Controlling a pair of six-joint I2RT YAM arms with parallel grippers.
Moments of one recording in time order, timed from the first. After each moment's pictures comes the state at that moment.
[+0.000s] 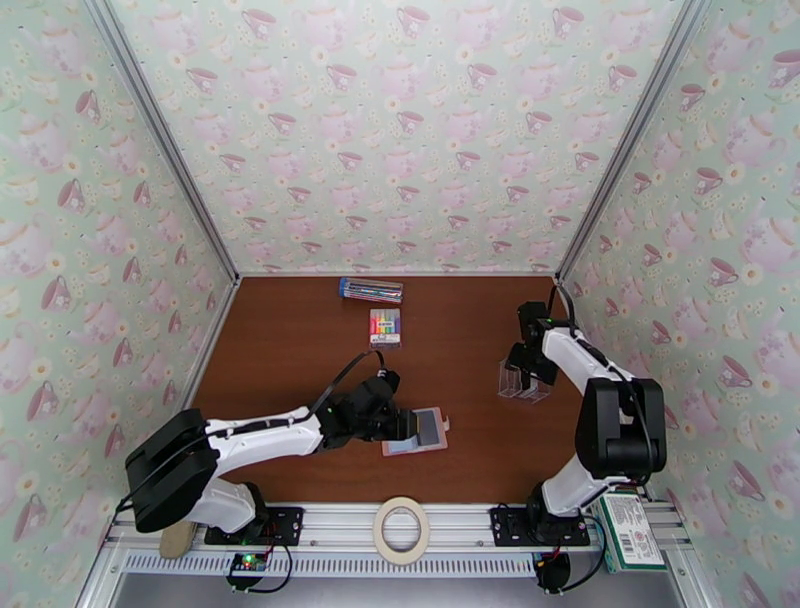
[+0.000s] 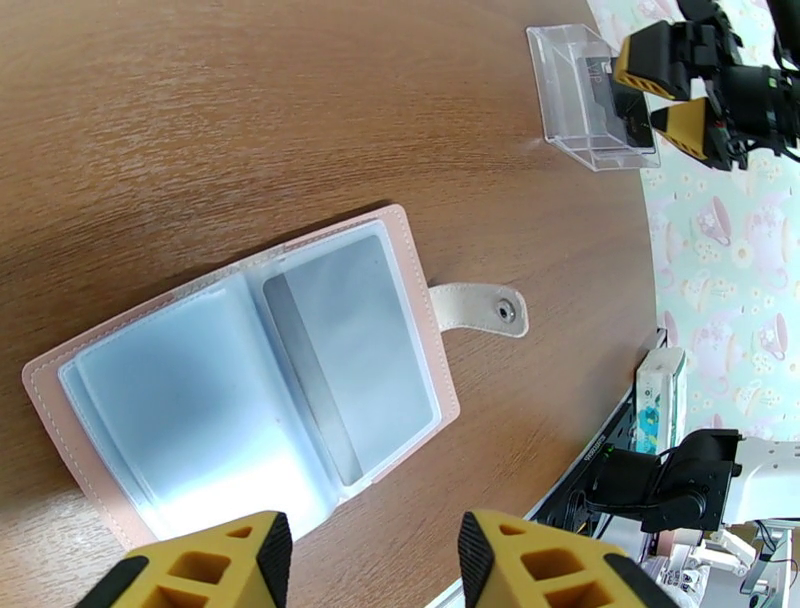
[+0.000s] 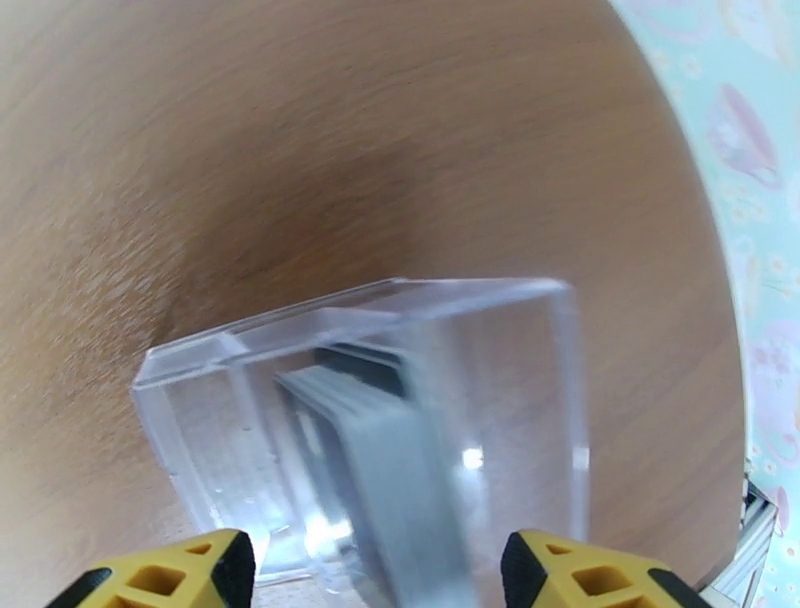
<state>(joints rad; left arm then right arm) -0.97 1.46 0.73 -0.07 0.17 -0.86 0.01 1.68 1.16 -0.86 0.20 0.40</state>
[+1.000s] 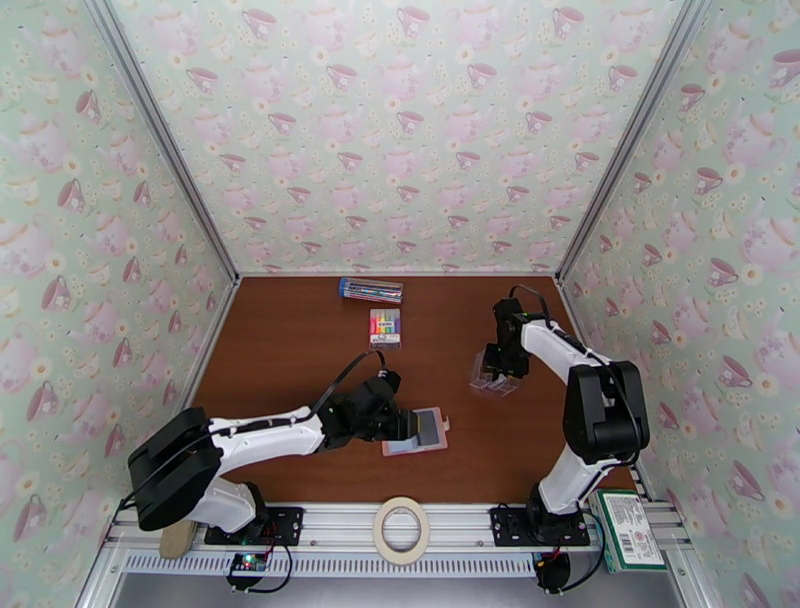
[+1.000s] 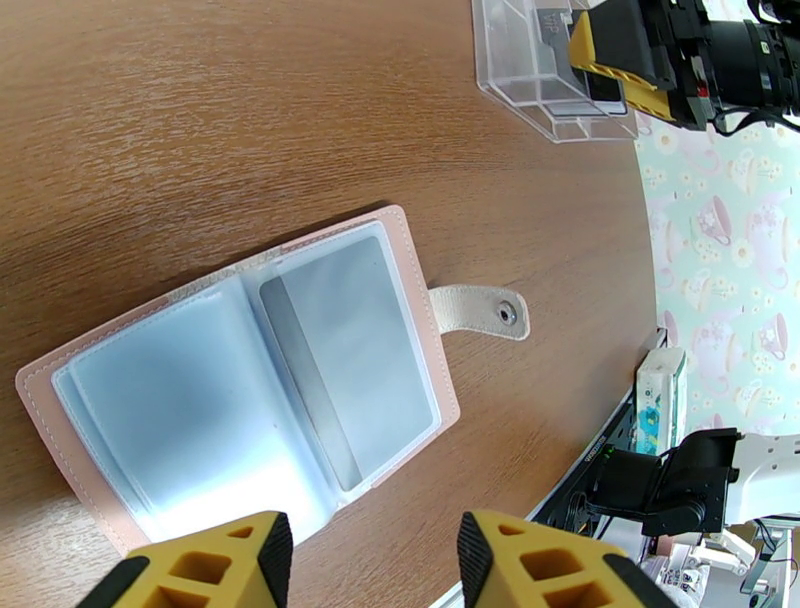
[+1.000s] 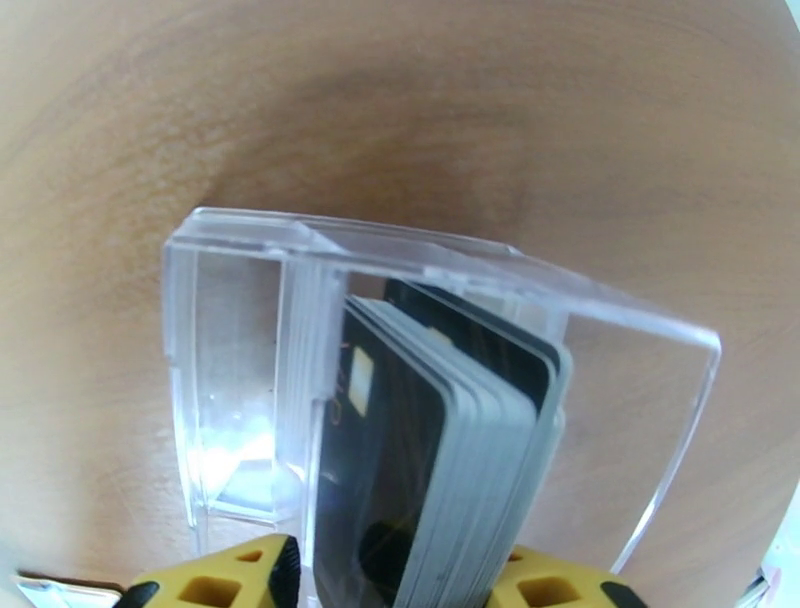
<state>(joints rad) -0.97 1.48 0.73 -0.06 0.17 -0.86 0.14 1.74 1.23 -0.92 0.07 0.26</state>
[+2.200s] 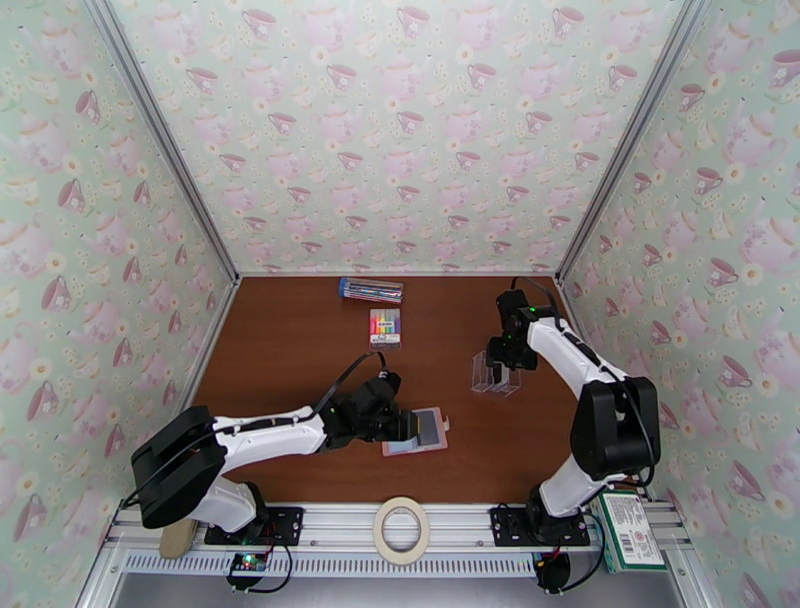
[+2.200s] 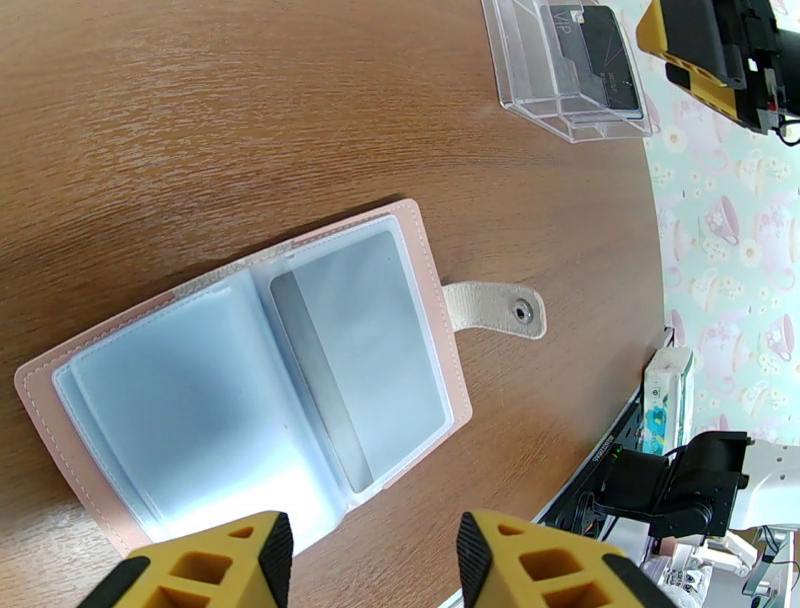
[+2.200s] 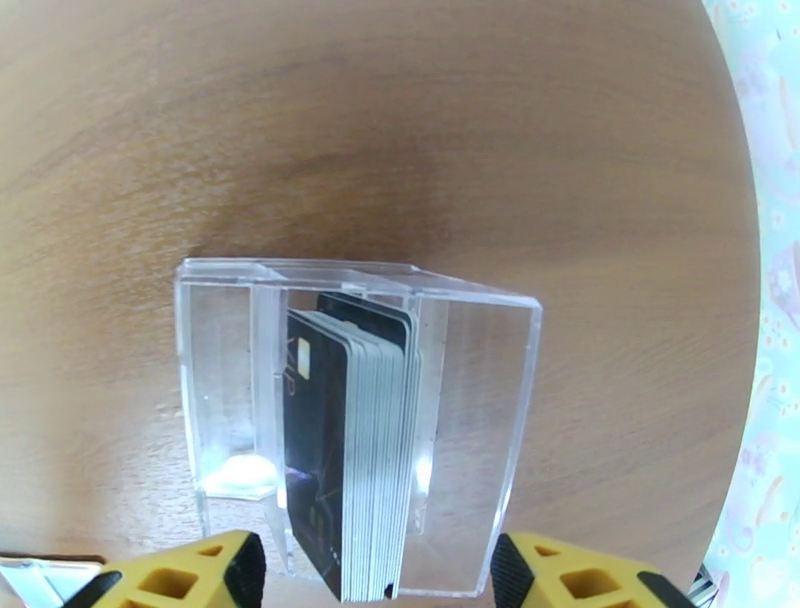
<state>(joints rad) -0.97 1.49 0.73 -0.06 0.17 -0.86 0.15 1.68 1.28 -0.98 0.16 0.21</state>
